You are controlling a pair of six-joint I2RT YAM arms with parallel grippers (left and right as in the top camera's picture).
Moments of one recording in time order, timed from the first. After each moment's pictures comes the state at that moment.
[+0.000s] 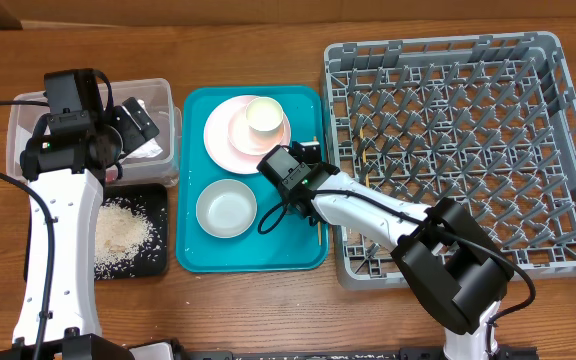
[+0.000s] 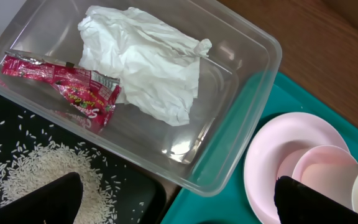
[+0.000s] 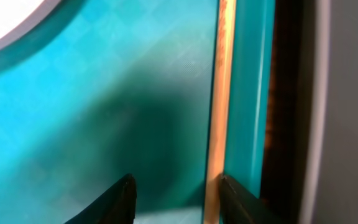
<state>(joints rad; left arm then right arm) 0.16 1.47 1.34 -0.84 -0.08 -0.47 0.78 2.01 1.30 -0.62 0.29 0.68</state>
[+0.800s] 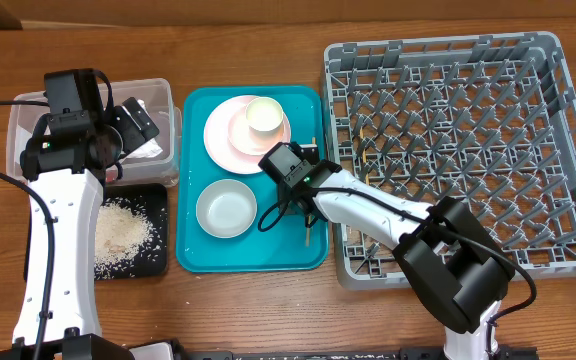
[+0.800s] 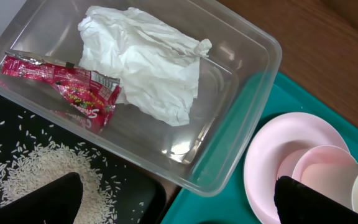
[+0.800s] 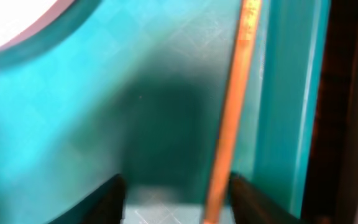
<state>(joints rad) 0.16 1.47 1.34 -0.84 -0.08 -0.47 0.77 2.01 1.31 -0.60 0.18 0.69</state>
